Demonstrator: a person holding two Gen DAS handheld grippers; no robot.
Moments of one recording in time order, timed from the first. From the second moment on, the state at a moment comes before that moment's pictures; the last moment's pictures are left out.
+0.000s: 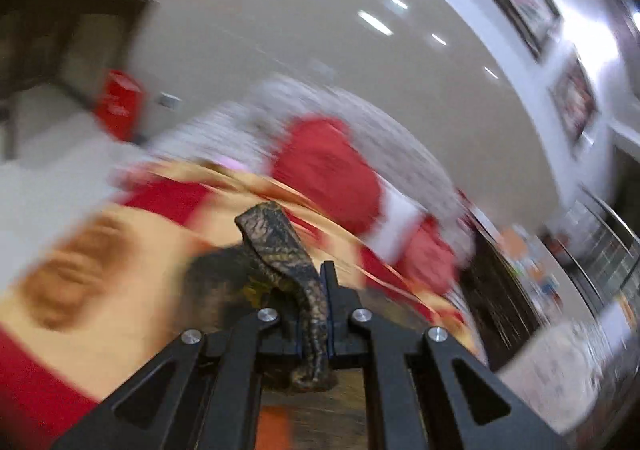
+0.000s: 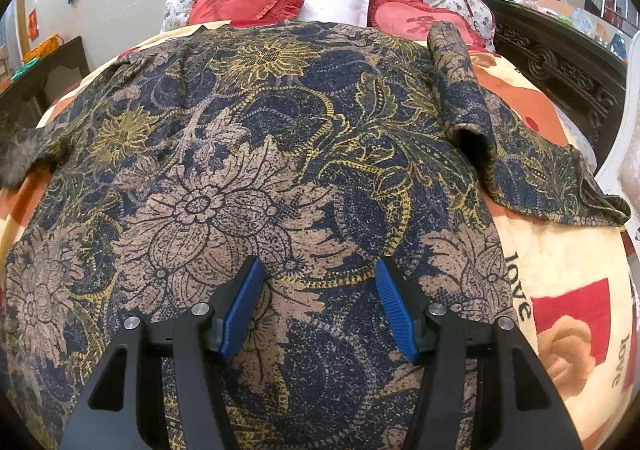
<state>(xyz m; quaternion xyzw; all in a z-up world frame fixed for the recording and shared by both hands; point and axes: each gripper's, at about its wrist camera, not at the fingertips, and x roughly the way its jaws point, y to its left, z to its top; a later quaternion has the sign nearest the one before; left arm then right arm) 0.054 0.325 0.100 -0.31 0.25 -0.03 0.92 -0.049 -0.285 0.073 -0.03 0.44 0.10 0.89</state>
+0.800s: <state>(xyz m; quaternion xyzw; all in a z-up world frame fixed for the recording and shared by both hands) 0.196 -0.127 -0.052 -0.18 0.44 -0.31 0.82 -0.070 -0.347 0.063 0.09 0.47 0.10 0.87</state>
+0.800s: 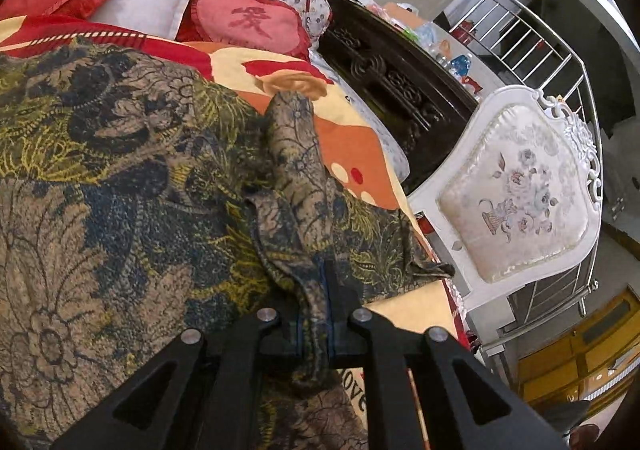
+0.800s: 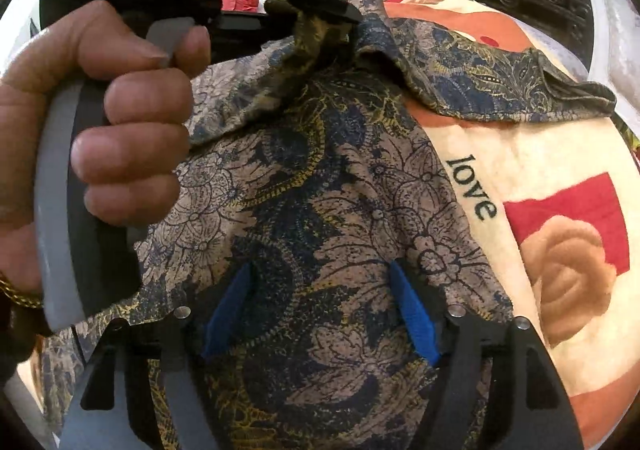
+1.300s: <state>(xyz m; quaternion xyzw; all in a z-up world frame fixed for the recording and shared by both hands) 0.163 -0.077 -0.030 -0.14 0.44 -0.27 0.84 -0.075 -0.350 0.063 0.10 0.48 0.10 0.86</state>
